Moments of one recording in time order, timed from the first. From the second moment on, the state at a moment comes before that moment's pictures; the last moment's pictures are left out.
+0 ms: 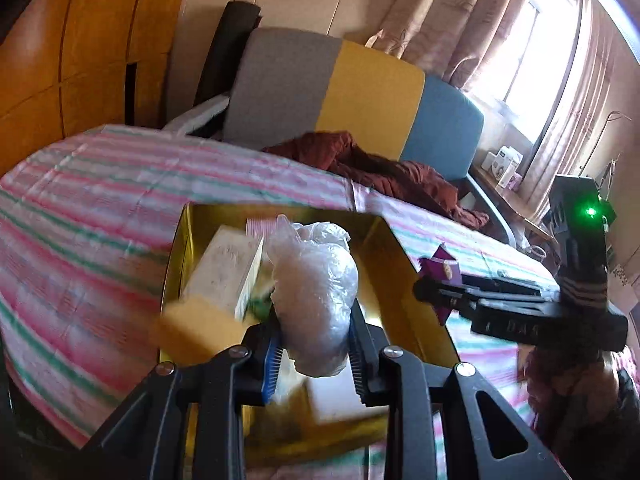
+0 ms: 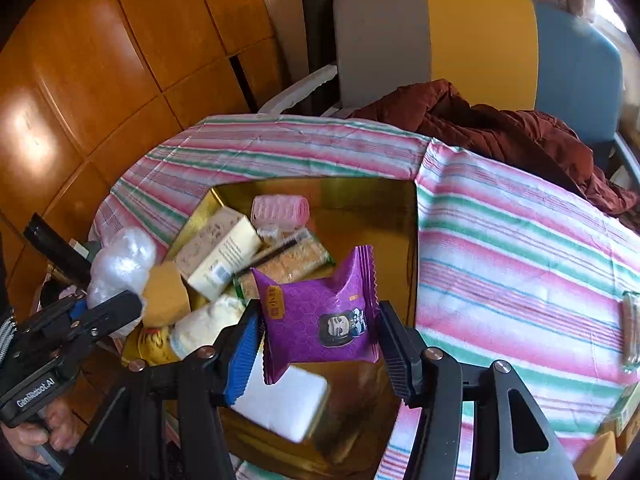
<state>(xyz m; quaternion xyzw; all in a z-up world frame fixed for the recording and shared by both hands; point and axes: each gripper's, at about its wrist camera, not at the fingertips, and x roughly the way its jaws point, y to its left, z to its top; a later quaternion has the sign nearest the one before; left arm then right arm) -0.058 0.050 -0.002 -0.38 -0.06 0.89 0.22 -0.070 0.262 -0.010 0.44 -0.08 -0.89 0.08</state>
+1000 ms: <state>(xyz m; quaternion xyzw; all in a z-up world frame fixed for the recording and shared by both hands) -0.047 0.047 -0.007 -0.39 -0.02 0.91 0.14 -0.041 0.255 -0.023 0.44 -0.09 -0.89 0.02</state>
